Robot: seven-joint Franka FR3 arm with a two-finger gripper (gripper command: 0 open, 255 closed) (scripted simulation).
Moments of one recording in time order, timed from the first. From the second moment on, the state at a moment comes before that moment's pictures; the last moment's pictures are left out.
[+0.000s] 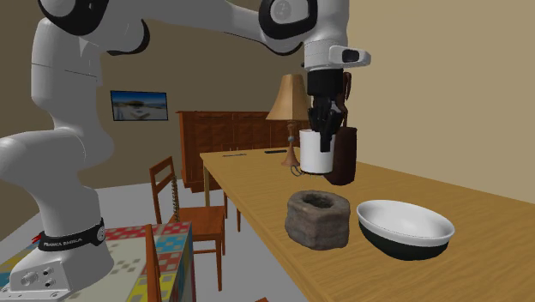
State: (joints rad) arm -0.25 0.19 -0.02 -1.62 0.08 1.84 -0.31
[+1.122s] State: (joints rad) arm -0.25 0.21 -0.02 -1.75 0.09 1.99 -0.32
